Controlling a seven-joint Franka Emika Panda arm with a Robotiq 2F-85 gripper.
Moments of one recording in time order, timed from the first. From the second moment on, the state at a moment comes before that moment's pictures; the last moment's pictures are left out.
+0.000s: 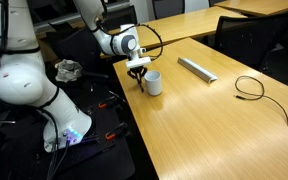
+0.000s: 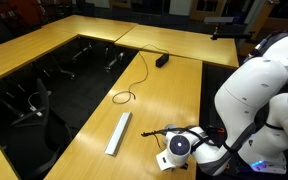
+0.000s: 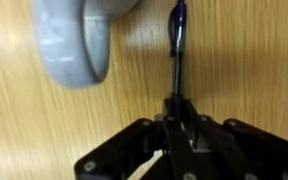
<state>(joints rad) 0.15 0.39 0.22 -2.45 -0.40 2.71 -0.66</state>
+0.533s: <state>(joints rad) -0.23 0.39 0.62 -2.45 0.08 2.82 -1.11</state>
